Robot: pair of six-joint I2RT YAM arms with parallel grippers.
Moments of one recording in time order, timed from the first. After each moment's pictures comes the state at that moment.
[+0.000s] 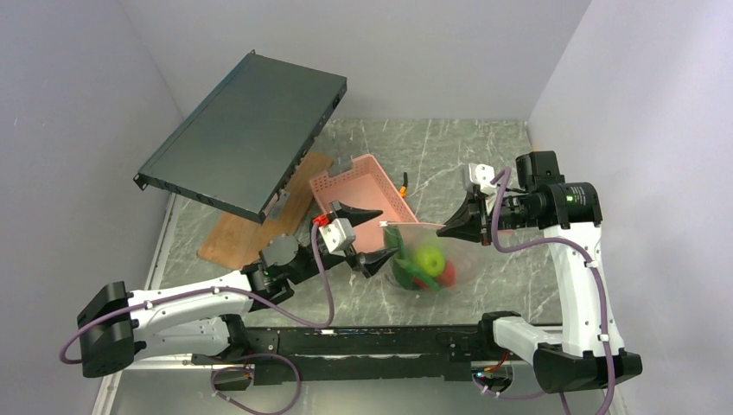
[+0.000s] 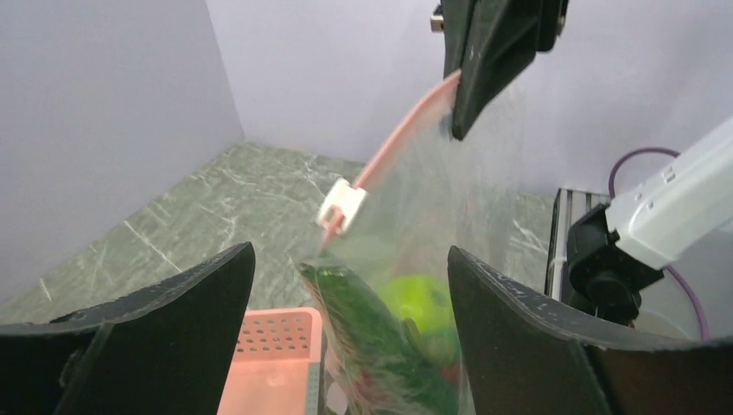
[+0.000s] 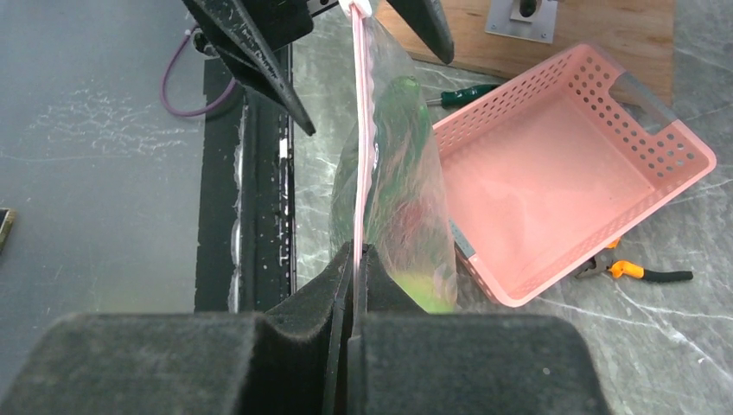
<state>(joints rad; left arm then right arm) -1.12 1.04 0.60 0.67 0.06 0.06 0.07 1.09 1.43 -1.50 -1.20 -1.11</state>
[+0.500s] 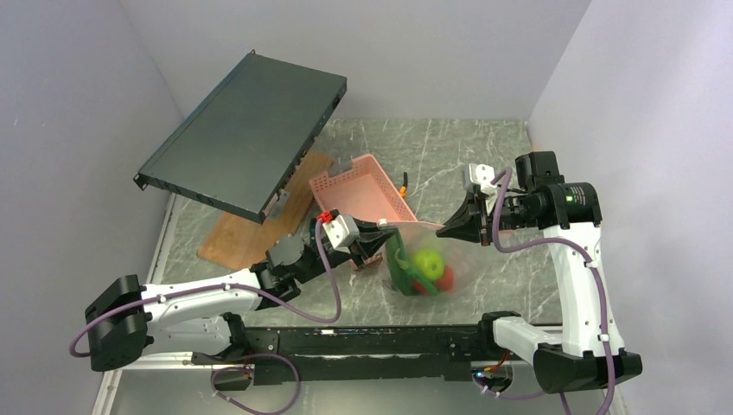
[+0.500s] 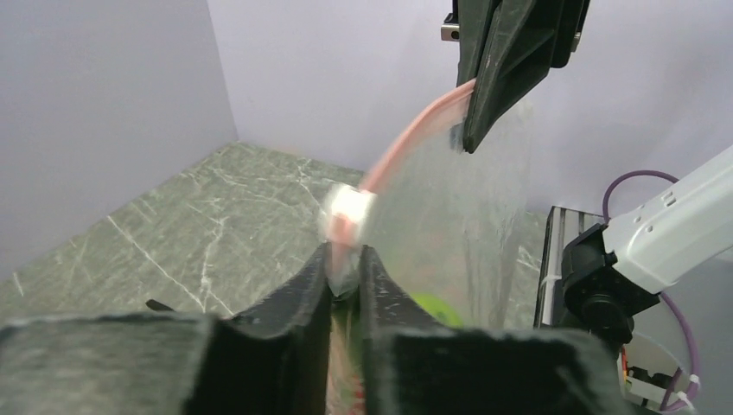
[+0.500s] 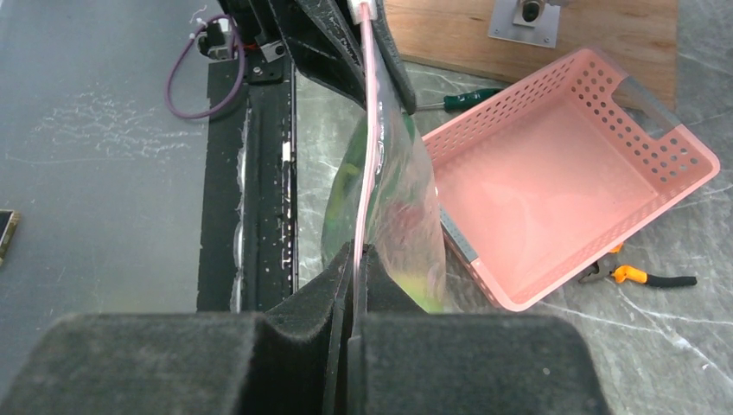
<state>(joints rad) -1.12 1.11 0.60 0.79 0.02 0.00 0.07 1.09 1.43 -1.50 -1.21 -1.11</state>
